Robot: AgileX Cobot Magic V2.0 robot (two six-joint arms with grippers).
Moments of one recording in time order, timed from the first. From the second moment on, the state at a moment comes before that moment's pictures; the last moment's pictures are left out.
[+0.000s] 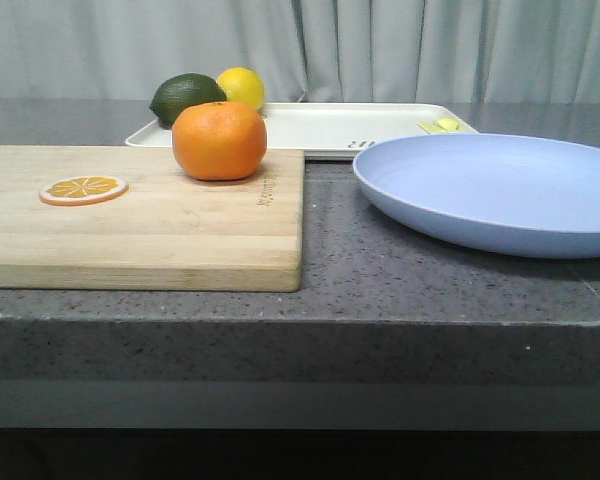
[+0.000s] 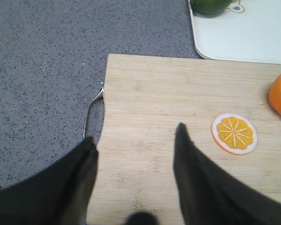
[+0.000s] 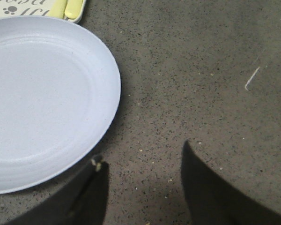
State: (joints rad) left arm -0.04 0.76 -0.78 -0.07 0.68 0.00; right arm 0.03 0.71 -0.66 -0.12 0.62 0.12
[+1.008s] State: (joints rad) left arm -0.57 1.37 -1.17 -0.04 0.60 0.01; right arm 0.17 0.71 -0.75 -0.07 0.79 0.11
